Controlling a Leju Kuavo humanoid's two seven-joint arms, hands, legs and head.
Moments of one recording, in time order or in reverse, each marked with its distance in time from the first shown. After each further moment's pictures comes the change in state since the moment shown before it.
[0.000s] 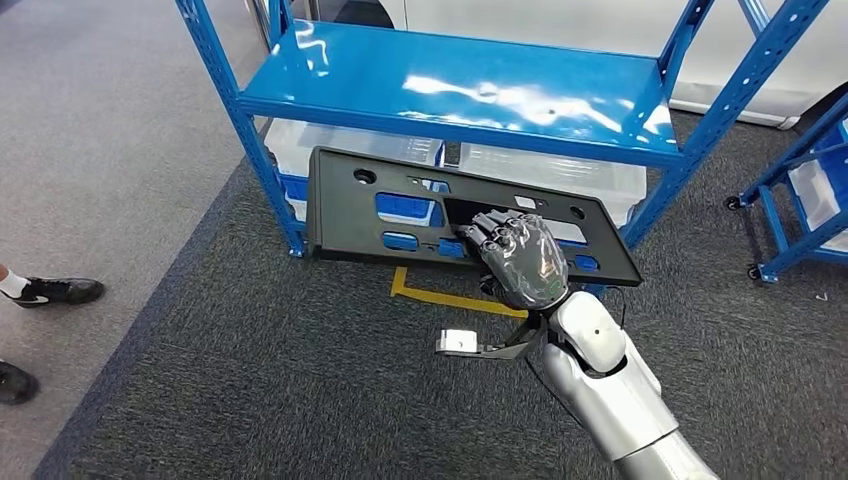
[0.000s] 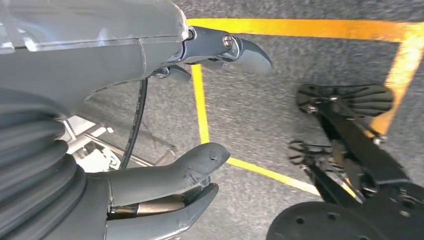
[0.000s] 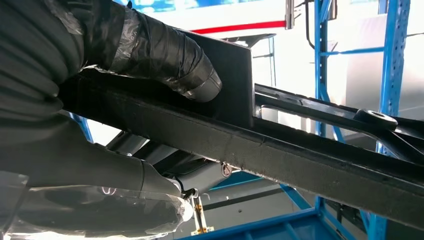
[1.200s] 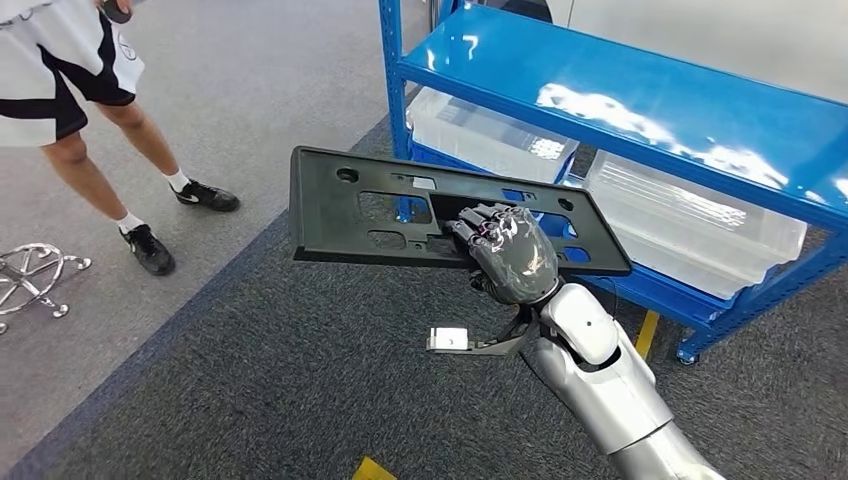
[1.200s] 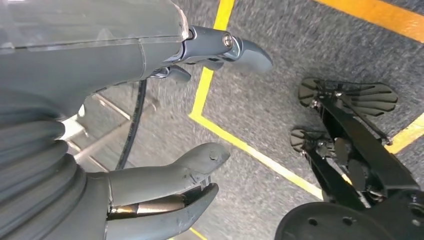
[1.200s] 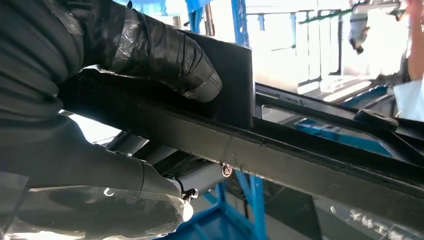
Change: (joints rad) left arm 0.002 -0.016 0.026 0.000 -0.042 0.007 0.001; right arm -0.031 0.013 0.030 -0.004 -0.001 0.024 0.001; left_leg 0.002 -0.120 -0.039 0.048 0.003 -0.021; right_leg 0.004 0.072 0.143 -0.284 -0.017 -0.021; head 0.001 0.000
